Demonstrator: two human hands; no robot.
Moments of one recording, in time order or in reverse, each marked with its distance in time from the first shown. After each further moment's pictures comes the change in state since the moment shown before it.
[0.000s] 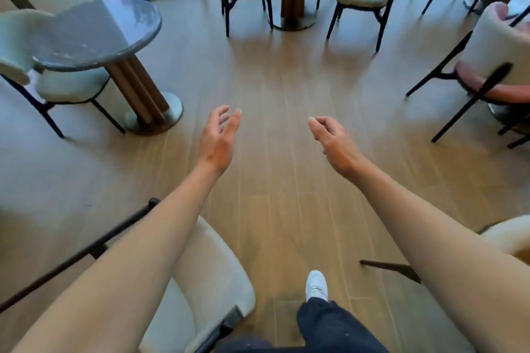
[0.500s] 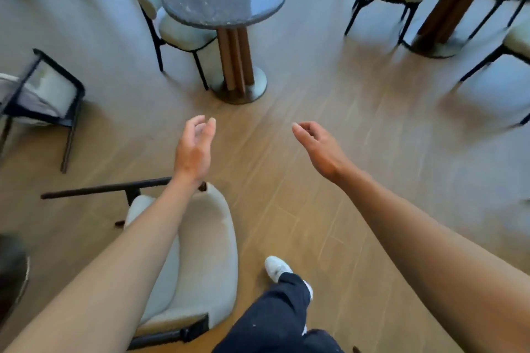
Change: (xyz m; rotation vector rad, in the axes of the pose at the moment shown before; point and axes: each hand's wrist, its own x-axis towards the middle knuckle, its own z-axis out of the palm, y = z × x) left_hand 0.058 -0.056 -0.080 0.059 0.623 -0.266; right_hand 0.210 -0.052 0.108 -0.156 -0.575 -0.175
